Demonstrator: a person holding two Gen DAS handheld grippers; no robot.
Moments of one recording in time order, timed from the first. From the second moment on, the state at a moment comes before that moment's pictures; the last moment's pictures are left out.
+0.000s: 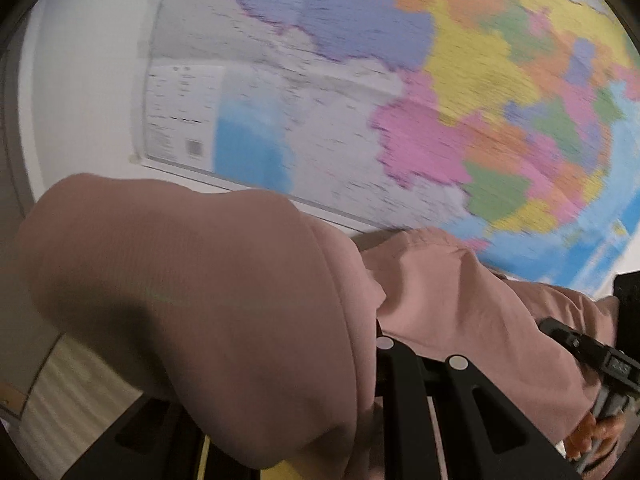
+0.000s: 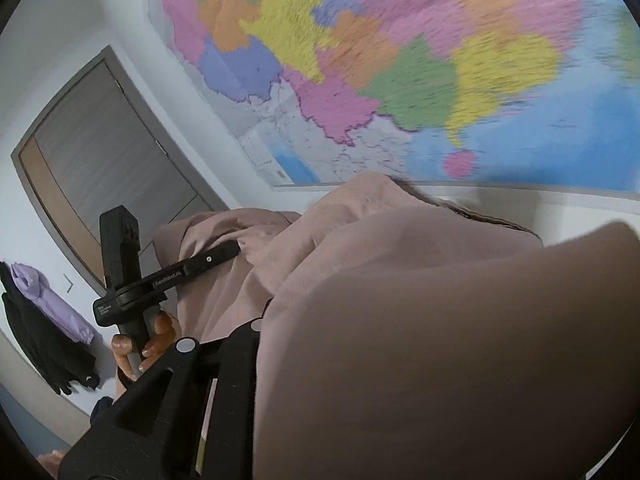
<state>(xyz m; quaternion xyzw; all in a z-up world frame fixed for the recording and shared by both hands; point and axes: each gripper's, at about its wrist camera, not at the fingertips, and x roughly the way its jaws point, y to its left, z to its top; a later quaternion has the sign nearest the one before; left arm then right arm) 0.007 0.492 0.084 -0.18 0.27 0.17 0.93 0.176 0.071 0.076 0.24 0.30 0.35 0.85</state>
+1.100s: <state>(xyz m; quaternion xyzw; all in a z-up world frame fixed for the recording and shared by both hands) 0.043 0.623 -0.089 -0.24 0.35 0.24 0.87 0.217 0.090 -0.098 0.33 0.45 0.35 0.75</state>
